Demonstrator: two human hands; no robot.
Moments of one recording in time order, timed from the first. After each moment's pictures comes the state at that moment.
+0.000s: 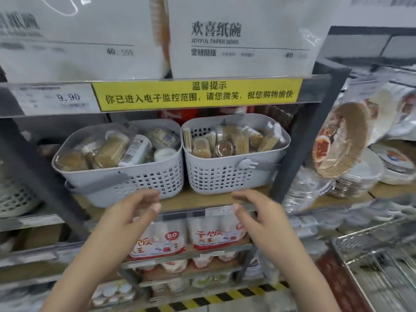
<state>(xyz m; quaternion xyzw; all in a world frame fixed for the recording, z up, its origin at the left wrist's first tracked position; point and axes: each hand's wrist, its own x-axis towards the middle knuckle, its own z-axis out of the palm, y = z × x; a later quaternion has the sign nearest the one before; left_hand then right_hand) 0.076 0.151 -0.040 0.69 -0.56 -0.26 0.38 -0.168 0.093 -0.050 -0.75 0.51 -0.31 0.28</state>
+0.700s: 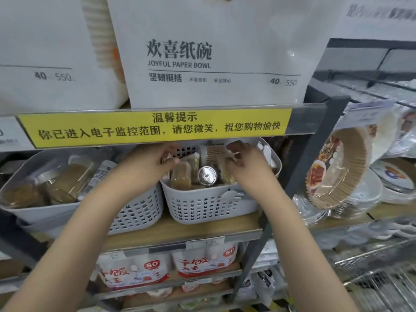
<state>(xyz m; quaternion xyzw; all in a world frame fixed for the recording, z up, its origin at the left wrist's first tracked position) 0.049 -0.020 0.010 0.65 -0.69 -0.16 0.28 -0.161 -0.067 -0.002 -0.76 0.54 -0.30 0.20</state>
